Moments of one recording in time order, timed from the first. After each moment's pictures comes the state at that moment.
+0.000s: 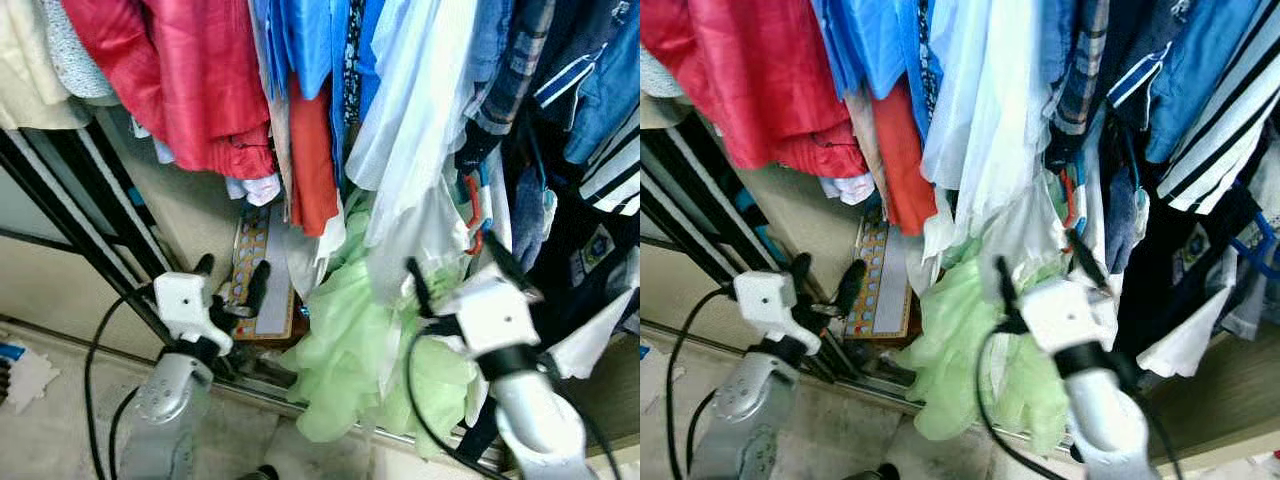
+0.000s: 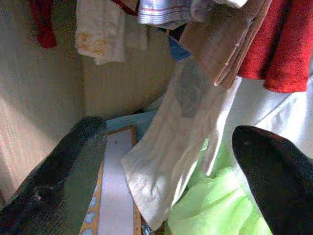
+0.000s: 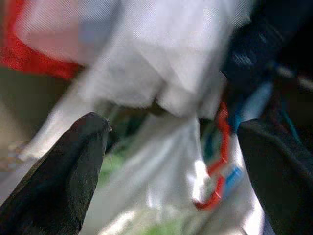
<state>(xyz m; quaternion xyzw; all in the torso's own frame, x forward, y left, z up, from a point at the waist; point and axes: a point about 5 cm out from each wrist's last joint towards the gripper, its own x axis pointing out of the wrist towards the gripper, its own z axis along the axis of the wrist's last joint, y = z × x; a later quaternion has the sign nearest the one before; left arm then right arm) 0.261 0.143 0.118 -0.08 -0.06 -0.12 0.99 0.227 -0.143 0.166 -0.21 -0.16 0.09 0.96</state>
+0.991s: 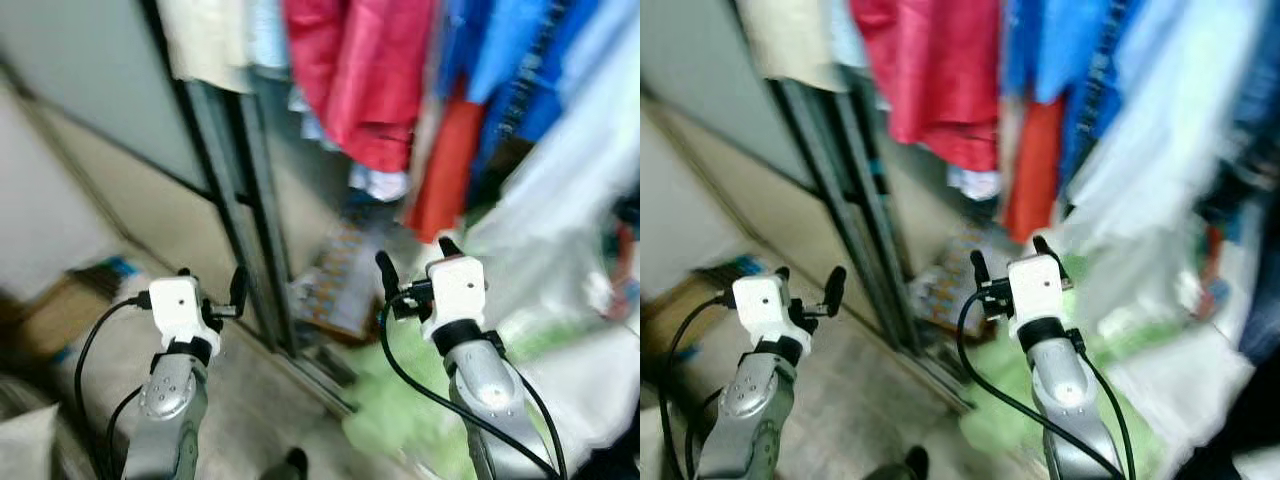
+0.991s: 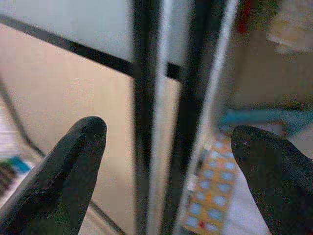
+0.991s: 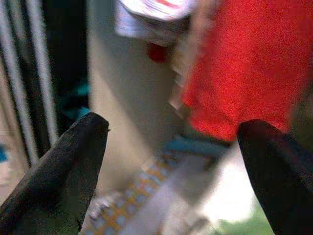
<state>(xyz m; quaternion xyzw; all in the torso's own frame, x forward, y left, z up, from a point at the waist) 0.272 0.157 0.100 -0.06 -0.03 -0.01 1.00 0.270 -0.128 0.142 -0.09 -0.08 0.10 0.99</state>
